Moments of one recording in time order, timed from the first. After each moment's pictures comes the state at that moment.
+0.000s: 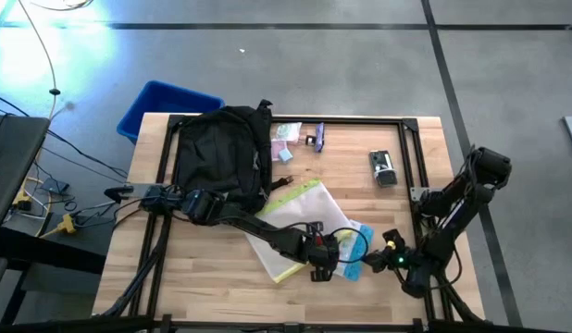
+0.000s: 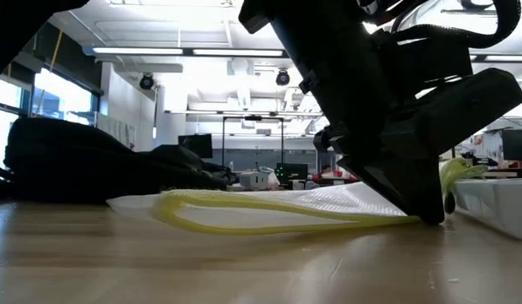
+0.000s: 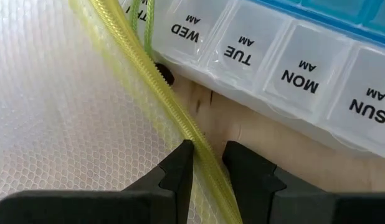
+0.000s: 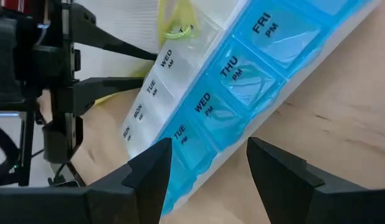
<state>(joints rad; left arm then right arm) -0.33 2.50 2.02 -0.55 -0.33 -0.29 1.08 1.45 0.56 -0.34 0.72 2.31</state>
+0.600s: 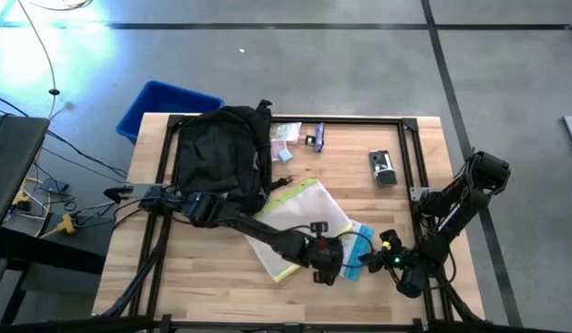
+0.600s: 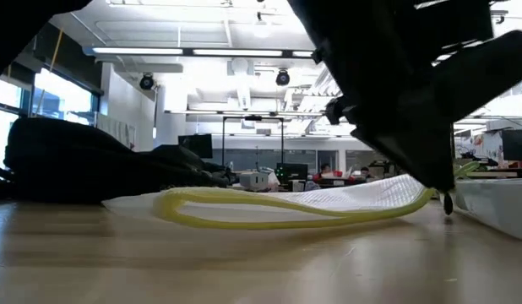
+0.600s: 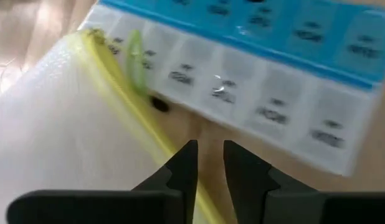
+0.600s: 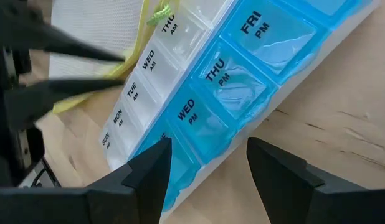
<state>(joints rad) -0.34 2.51 2.15 -0.64 -0.41 -0.22 1.06 1.49 0.56 -0.32 0.70 2.29</state>
